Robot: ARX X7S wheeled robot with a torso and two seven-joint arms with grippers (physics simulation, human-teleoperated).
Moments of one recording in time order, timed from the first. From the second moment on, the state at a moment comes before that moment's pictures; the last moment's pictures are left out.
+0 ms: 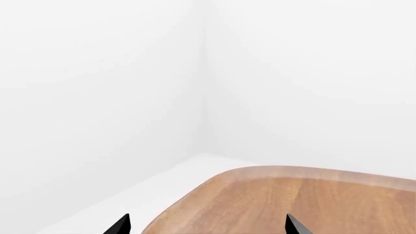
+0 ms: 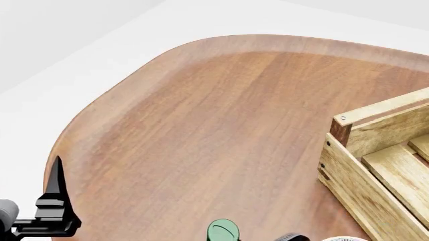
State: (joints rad) left arm -0.12 -0.32 0.12 0.53 -0.35 -0.37 -0.31; right arm 0.14 0.36 -0.39 -0.16 0.28 0.34 -0.07
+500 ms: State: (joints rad) left arm -0.11 -0.33 0.13 0.53 -0.35 -0.36 -0.32; right arm 0.11 0.40 -0.28 -0.36 0.33 0.37 0.02
